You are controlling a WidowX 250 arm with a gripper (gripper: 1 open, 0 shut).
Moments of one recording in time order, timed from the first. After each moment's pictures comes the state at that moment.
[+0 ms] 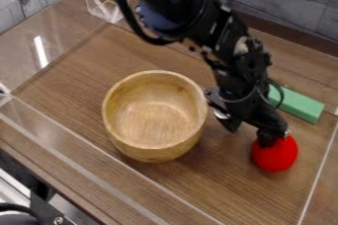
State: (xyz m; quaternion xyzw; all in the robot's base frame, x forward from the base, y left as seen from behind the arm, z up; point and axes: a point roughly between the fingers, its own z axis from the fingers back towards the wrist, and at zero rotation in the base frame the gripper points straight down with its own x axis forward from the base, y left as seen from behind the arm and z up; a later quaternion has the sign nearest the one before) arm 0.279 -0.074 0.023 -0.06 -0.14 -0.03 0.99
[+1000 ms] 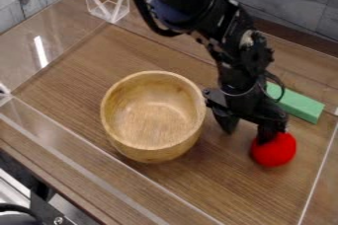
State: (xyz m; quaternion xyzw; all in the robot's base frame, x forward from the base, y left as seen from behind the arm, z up) arm 0.282 -0.072 0.018 -0.05 -0.14 0.01 0.99
